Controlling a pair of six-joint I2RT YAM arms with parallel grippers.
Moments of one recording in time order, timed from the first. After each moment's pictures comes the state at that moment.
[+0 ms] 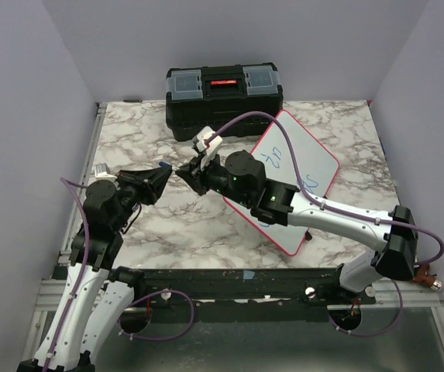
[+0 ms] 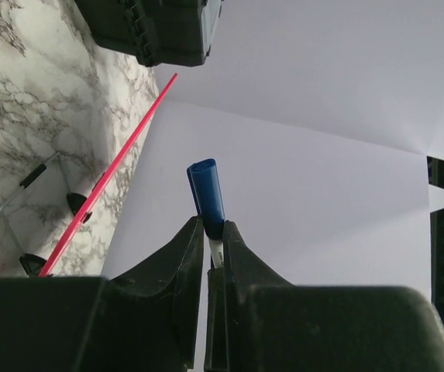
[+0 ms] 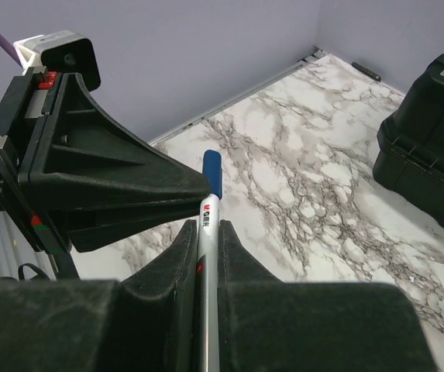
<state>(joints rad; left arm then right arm) -0.24 0.56 0.74 -0.34 0.17 -1.67 1.14 1.54 1.36 0.11 0.15 0.07</state>
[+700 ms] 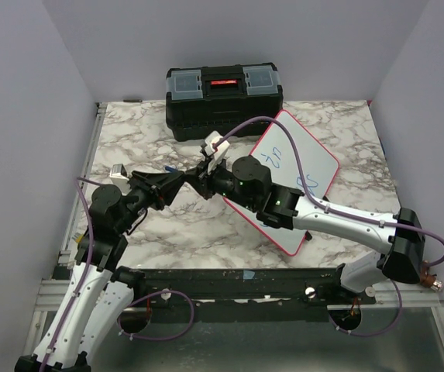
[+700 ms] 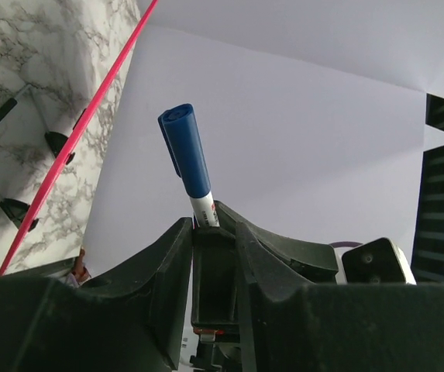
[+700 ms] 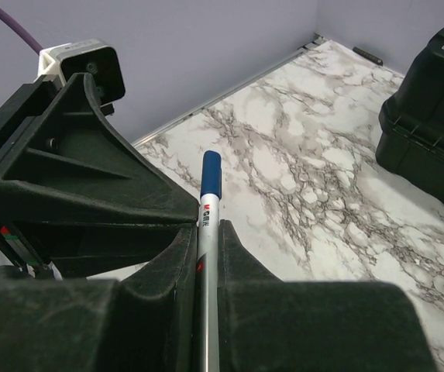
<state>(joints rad) -0.28 0.54 0.66 -0.22 0.32 -1.73 1.14 1.49 1.26 0.15 0.14 0.11</state>
